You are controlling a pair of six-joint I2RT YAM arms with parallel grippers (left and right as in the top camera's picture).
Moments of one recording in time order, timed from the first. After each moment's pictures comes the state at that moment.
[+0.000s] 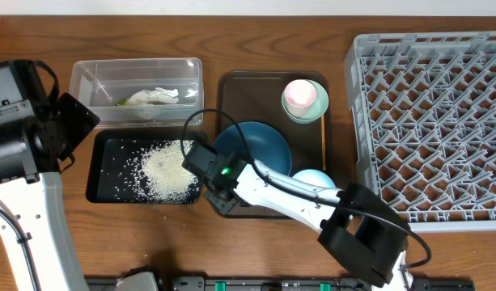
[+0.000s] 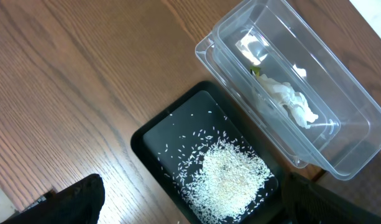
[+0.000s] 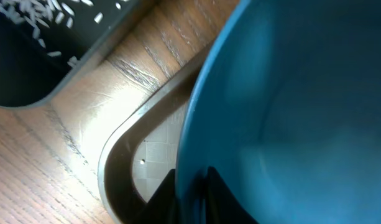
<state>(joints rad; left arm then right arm) 0.30 1.31 1.63 -1.37 -0.19 -0.56 1.03 2.03 1.46 -0.81 0.01 0.23</state>
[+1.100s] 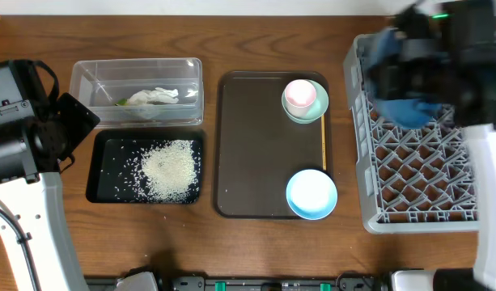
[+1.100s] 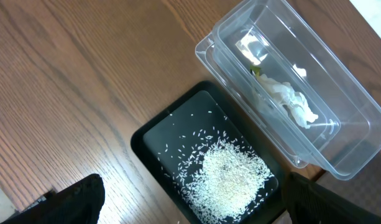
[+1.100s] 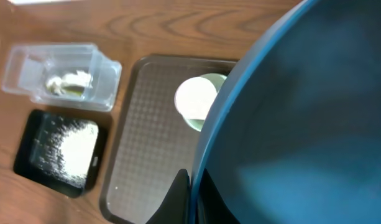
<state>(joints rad) 0.30 1.31 1.63 -1.37 -0.19 -0.56 0.04 1.54 1.88 -1.24 -0.38 0.10</state>
